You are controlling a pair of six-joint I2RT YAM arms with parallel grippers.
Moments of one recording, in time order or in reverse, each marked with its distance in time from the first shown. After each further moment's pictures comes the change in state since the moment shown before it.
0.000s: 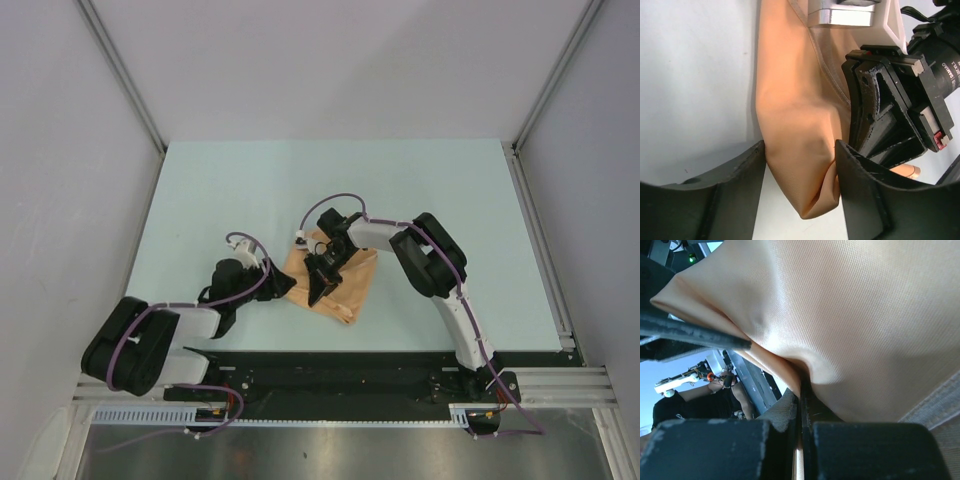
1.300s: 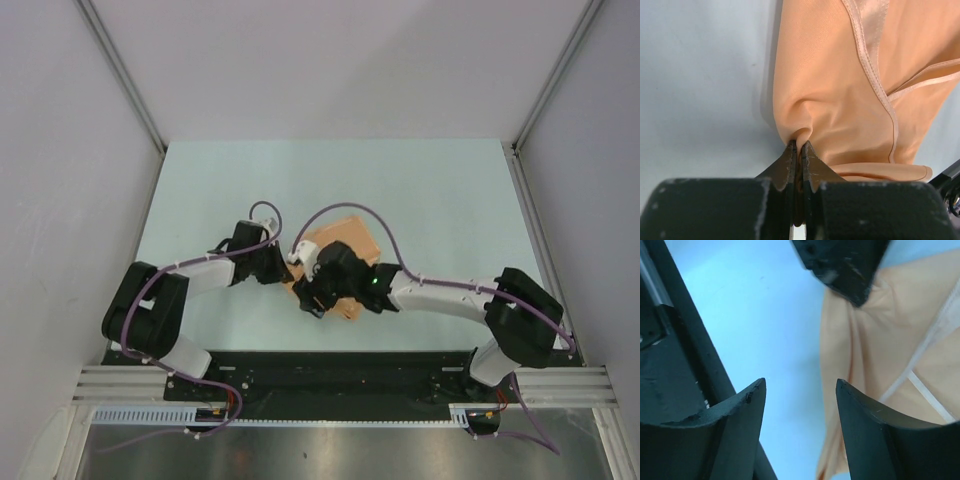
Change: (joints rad) left arm 0.000 0.196 0.454 -0.689 0.027 0.082; right arm 0.260 -0.730 -0.557 0.533 0.752 -0.054
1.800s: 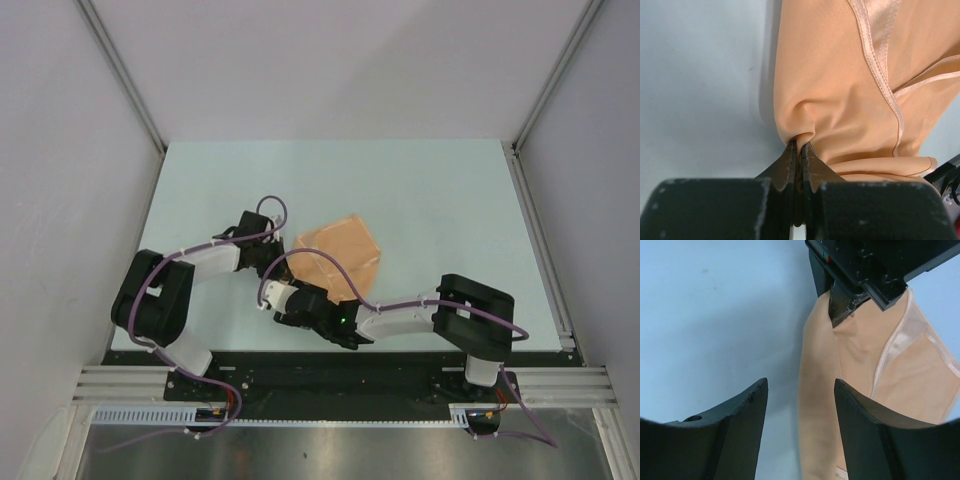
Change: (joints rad) left arm 0.001 0.092 0.159 -0.216 0.018 0.065; right arm 0.318 0.207 -0.035 0.296 0.643 -0.311
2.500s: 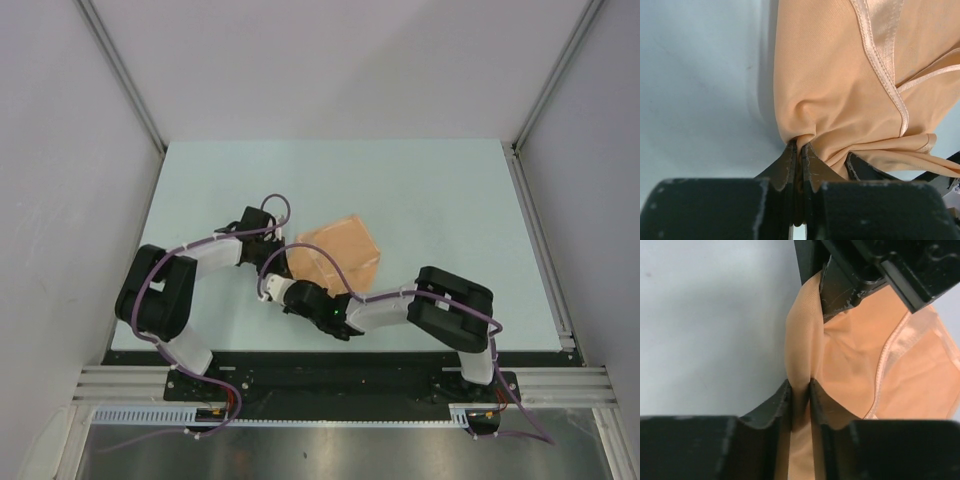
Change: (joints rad) left arm 0.000 0.041 0.074 -0.109 0.011 0.067; right arm -0.058 0.150 0.034 0.048 0.044 -0.056
